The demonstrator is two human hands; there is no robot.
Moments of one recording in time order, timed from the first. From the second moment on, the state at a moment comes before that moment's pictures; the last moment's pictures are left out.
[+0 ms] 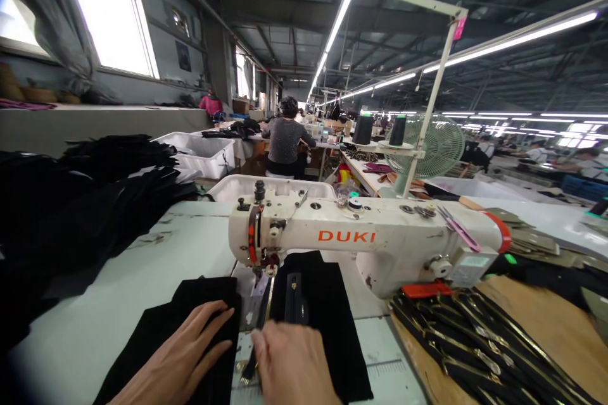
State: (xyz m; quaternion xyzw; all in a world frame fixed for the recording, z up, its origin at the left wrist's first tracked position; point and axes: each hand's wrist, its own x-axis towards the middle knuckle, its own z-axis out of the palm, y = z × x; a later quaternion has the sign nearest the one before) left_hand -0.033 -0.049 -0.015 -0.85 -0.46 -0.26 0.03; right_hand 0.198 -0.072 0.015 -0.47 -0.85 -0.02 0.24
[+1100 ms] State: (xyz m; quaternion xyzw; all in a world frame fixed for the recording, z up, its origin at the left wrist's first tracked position) left_hand -0.028 -0.043 -0.028 -0.89 -0.38 -0.26 0.04; right_hand 0.195 -0.035 -0.027 -0.32 -0.87 -0.09 0.36
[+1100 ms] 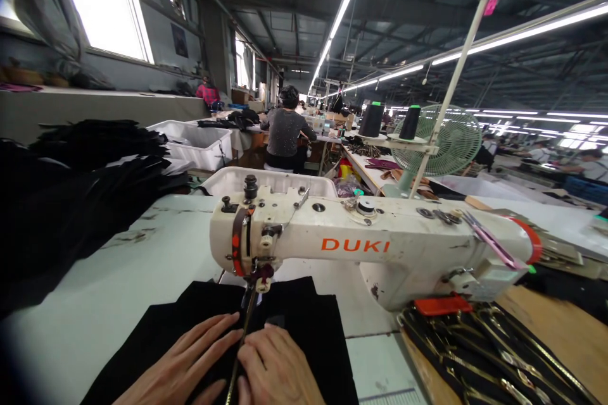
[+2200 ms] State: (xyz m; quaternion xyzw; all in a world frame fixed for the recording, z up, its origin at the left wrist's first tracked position) left_hand -0.024 -0.035 -0.008 -0.90 -0.33 -0.20 0.20; right_hand 0.208 -0.023 -0.038 -0.28 -0.91 -0.14 0.27
